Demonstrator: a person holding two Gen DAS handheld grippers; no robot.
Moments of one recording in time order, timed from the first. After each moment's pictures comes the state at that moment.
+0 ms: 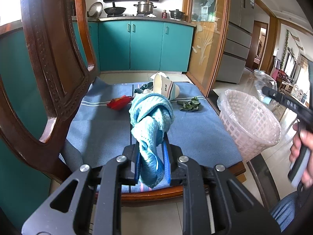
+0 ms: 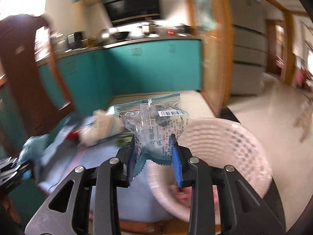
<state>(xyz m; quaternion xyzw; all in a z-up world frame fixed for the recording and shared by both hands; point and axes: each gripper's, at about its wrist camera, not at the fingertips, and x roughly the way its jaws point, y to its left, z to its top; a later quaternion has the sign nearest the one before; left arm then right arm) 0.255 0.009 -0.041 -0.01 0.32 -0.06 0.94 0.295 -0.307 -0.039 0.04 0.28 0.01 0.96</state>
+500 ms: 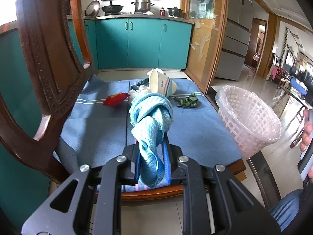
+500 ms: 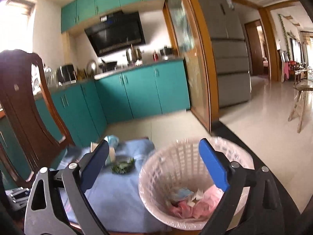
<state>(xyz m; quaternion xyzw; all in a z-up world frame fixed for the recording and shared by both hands) 0.259 -0.004 -0.047 0.00 0.33 -0.07 0.94 0.252 -0.327 -0.006 0.09 0.17 -0.01 0.98</state>
